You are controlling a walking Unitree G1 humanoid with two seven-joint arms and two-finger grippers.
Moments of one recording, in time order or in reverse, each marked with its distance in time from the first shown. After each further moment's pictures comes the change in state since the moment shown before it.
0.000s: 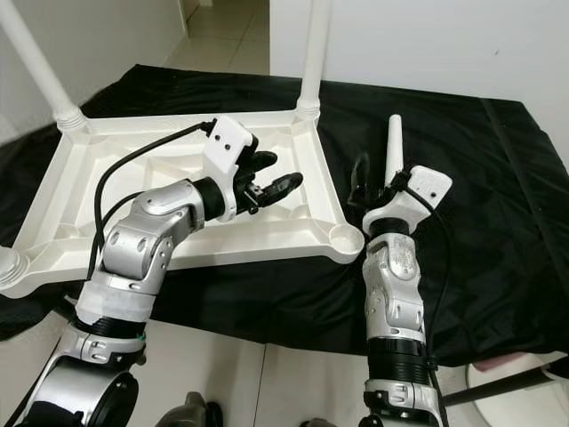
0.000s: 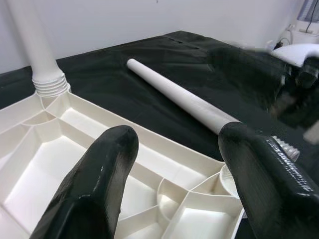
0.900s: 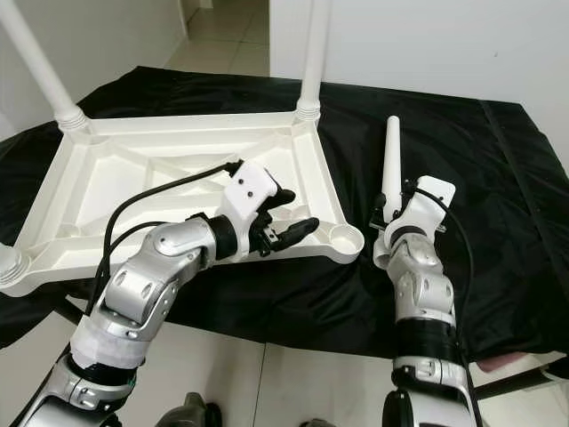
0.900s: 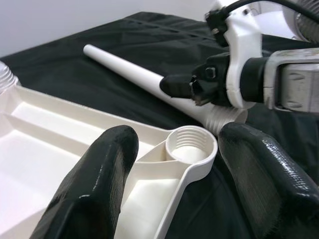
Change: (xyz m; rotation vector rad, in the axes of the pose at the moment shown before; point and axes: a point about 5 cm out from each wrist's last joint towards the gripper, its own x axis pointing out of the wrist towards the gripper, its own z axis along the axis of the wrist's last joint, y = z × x) left arm -0.014 -0.043 -0.015 0.079 0.049 -0.122; right arm 0.007 -0.051 -0.039 -0.152 0.489 -0.203
